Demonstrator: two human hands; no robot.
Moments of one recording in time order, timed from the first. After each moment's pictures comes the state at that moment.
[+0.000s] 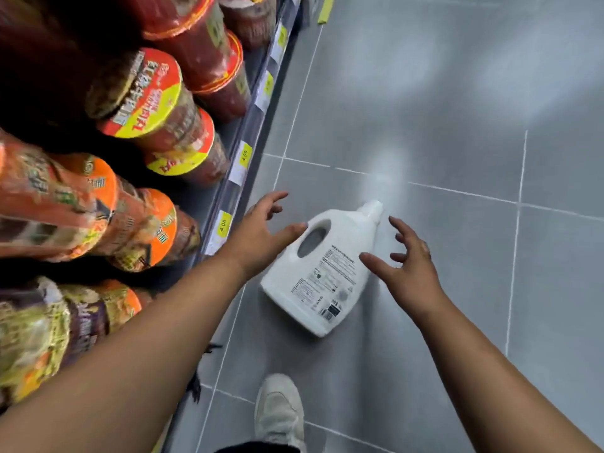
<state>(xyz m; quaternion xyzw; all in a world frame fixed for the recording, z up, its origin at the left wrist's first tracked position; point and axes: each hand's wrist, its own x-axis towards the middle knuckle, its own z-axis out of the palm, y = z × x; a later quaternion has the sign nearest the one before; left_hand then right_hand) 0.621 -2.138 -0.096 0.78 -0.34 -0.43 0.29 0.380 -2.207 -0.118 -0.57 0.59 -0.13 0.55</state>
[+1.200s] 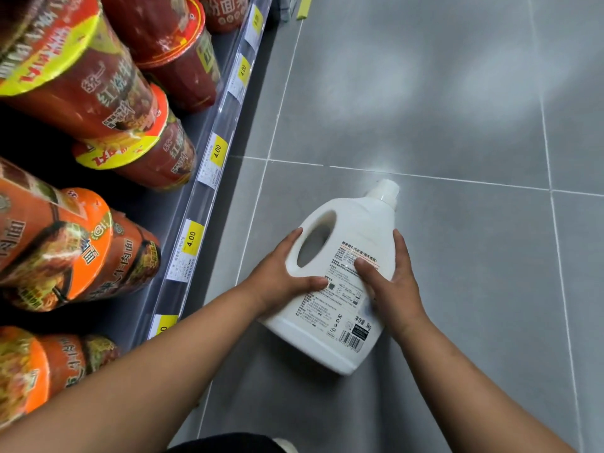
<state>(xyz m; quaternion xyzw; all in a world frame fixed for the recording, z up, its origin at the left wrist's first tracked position) 0.614 -2.132 -0.250 0.73 -0.36 -0.52 0.25 0.408 -2.189 -0.275 -0.48 0.61 -0.25 0.58</state>
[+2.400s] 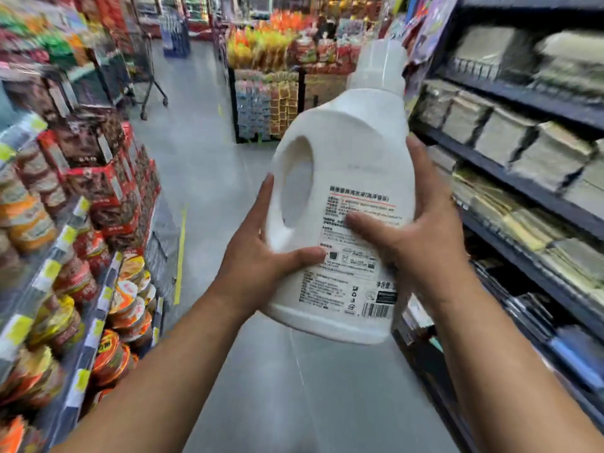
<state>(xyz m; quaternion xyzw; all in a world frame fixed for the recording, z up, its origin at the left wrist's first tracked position) 0.326 -2.185 0.725 0.43 -0.59 -0.42 0.54 0.118 -2.185 0.768 -0.63 0.49 -0.56 0.22</state>
